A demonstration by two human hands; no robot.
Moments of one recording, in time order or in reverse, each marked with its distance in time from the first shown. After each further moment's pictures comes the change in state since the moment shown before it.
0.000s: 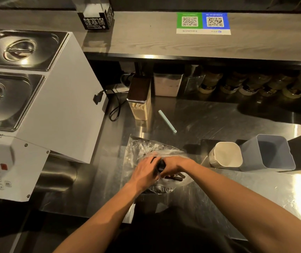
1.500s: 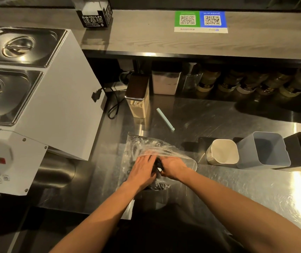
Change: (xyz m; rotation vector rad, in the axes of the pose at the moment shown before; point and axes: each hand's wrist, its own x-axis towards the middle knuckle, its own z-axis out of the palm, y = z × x) left_hand -0.008 0.012 -0.001 0.069 -0.057 -0.144; right_hand 0.004 0.008 0.041 -0.379 0.424 -0.025
